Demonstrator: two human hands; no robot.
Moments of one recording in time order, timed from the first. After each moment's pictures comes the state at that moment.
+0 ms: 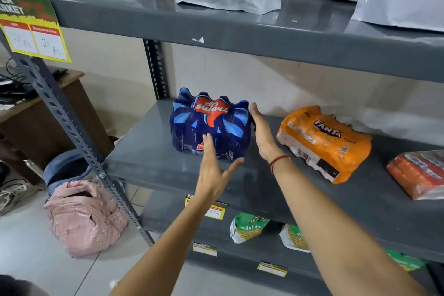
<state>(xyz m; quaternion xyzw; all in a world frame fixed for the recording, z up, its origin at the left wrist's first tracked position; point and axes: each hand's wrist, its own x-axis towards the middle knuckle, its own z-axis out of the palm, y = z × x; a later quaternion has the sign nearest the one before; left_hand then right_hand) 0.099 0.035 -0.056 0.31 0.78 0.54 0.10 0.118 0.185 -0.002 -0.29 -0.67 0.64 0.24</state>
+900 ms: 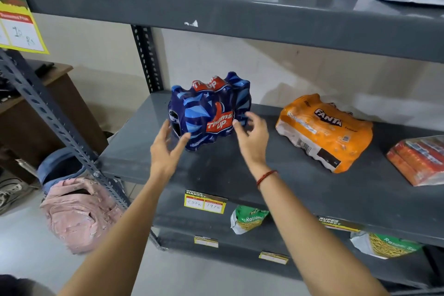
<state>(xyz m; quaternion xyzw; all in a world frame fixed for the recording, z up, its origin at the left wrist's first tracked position) 0.011 -0.009 -0.062 0.22 0.76 0.61 0.07 0.123 0.146 -0.034 -0.33 -0.73 0.44 0.41</state>
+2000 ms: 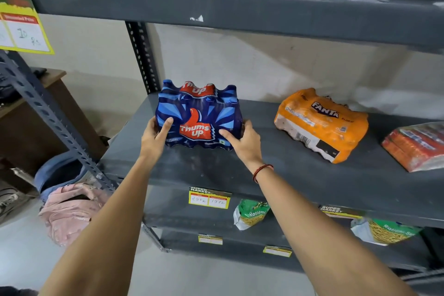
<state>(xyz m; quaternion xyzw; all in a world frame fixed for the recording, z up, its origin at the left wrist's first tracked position) -0.048 -0.017 -0.066 0.20 0.72 0.65 0.15 0.122 0.139 -0.055 -0.33 -0.77 0.45 0.30</state>
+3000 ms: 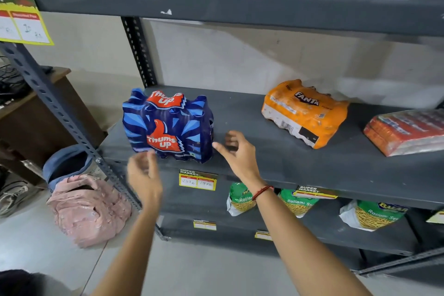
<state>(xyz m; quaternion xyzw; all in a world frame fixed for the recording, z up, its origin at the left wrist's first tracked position) 0.092 -0.072 -0.085 0.05 0.77 0.63 -0.06 0.198 0.102 -0.065 -0.28 -0.77 0.49 0.31</state>
